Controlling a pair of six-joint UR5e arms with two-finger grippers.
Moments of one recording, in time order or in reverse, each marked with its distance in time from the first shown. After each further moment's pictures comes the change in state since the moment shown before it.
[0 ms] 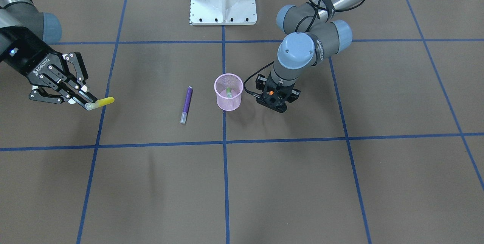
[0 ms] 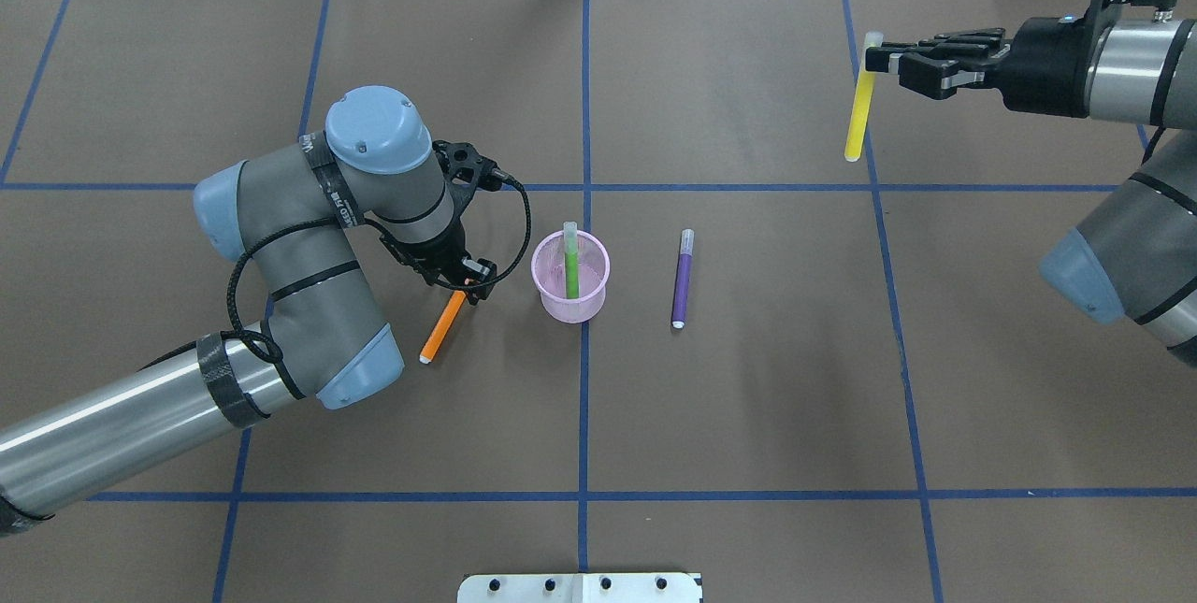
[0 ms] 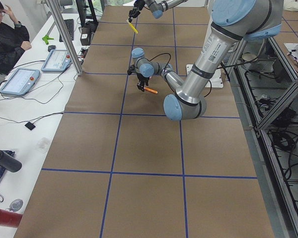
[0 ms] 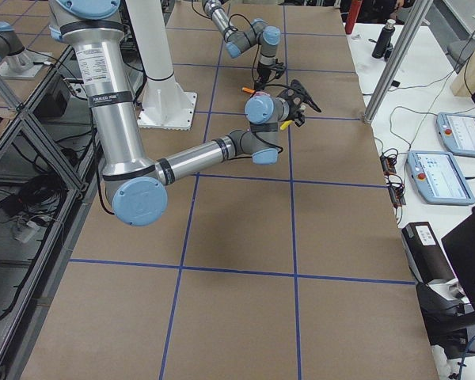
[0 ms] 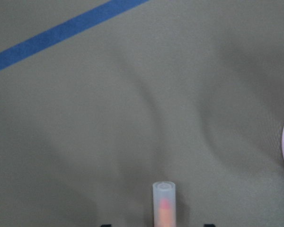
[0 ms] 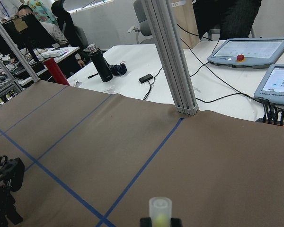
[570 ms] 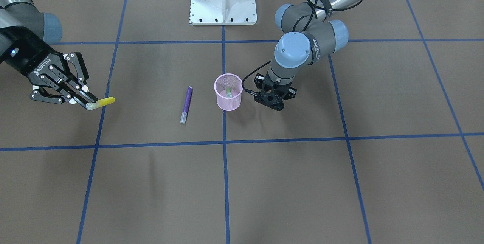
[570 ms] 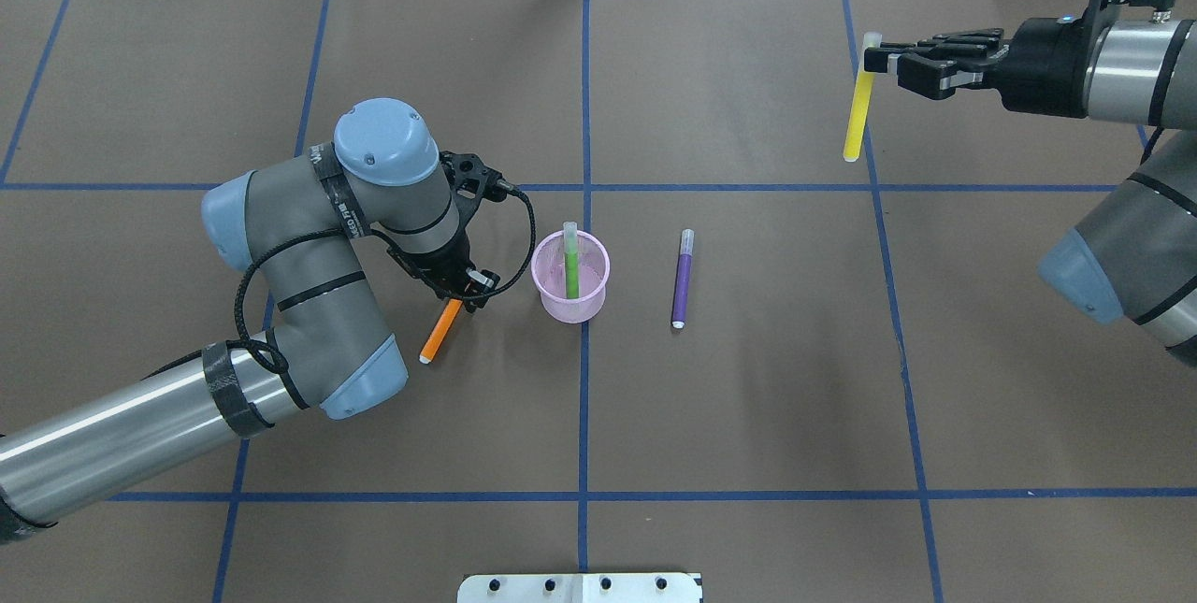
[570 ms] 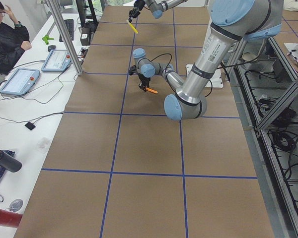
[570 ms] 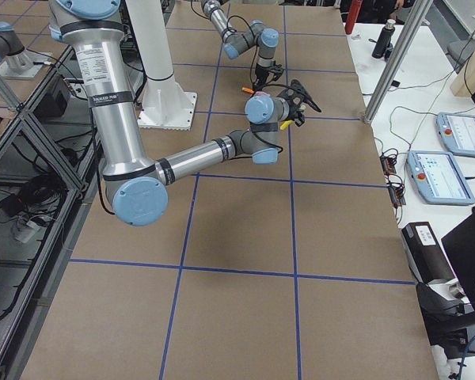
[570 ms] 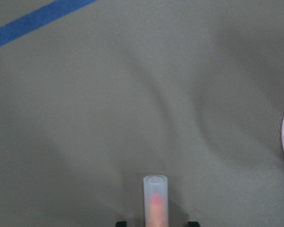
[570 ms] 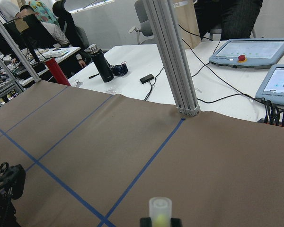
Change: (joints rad) left arm 0.014 0.000 0.001 0.001 0.003 -0.004; right arm -0.001 0.002 0.000 0.000 0.000 0.000
